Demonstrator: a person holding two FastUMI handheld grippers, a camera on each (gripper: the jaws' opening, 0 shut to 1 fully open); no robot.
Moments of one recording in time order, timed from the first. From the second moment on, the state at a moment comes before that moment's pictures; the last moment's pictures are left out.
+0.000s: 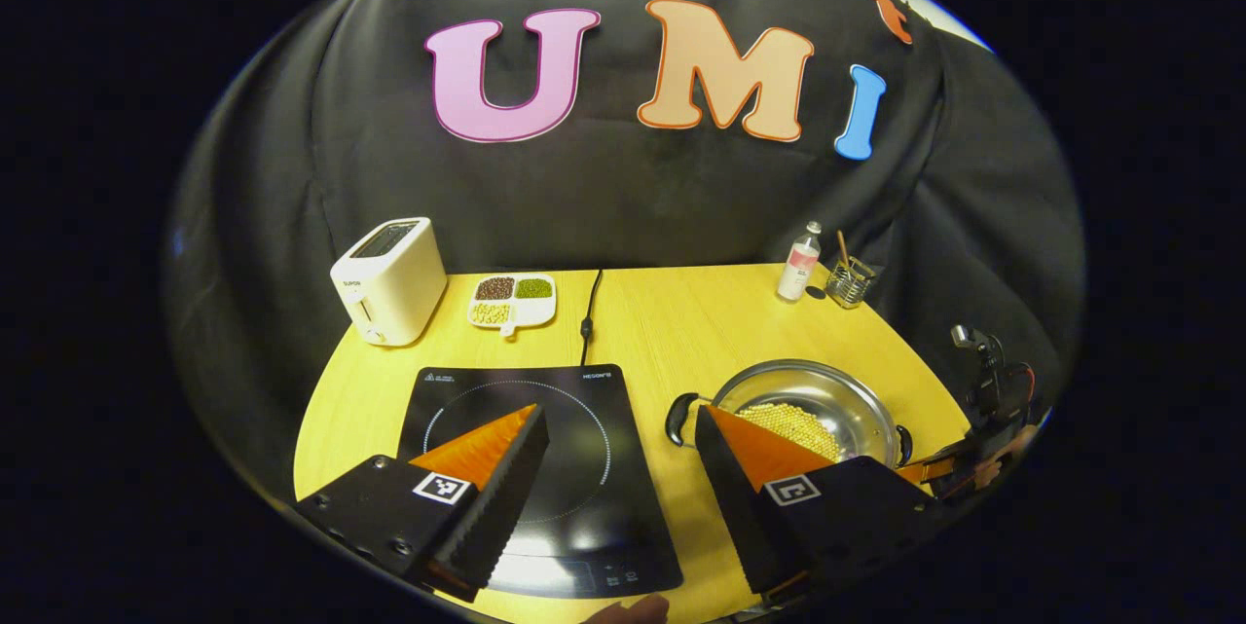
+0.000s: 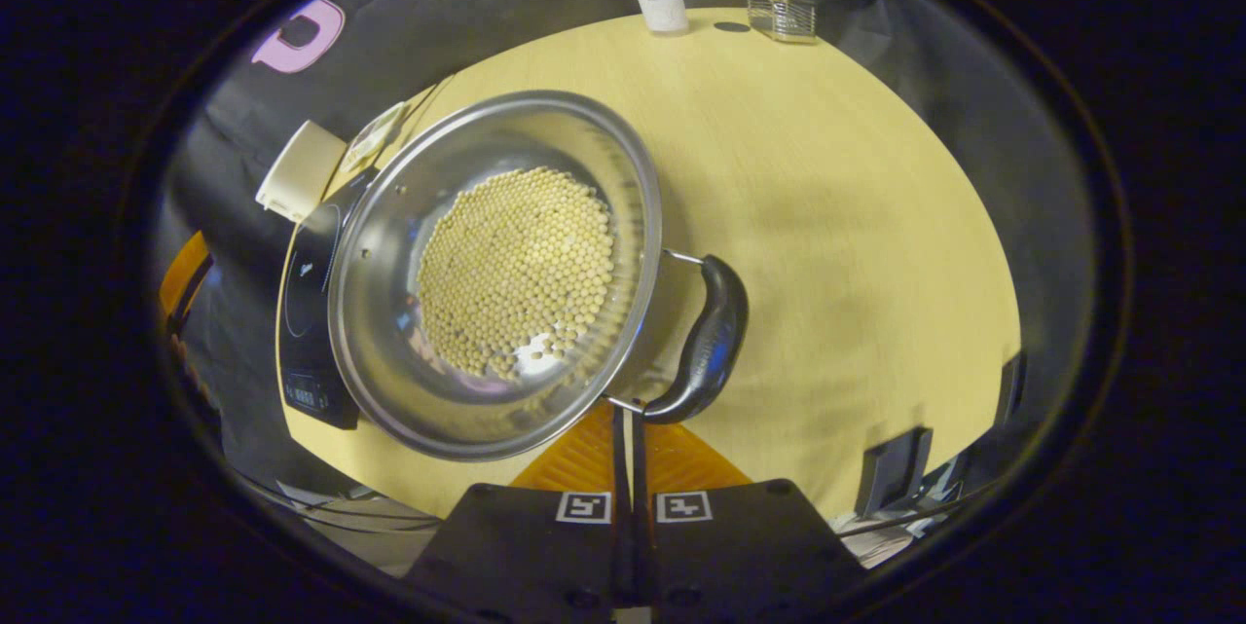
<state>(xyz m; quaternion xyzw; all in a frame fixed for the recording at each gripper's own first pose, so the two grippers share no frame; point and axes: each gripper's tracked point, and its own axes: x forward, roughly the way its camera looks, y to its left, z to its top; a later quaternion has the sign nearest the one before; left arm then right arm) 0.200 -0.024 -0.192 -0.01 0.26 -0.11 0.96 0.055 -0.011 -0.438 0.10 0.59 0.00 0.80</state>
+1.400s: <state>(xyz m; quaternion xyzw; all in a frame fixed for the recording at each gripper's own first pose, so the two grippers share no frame) 0.182 -0.084 -0.287 -0.10 0.42 -0.12 0.89 0.155 -0.066 -0.389 0.13 0.51 -0.03 0.85</state>
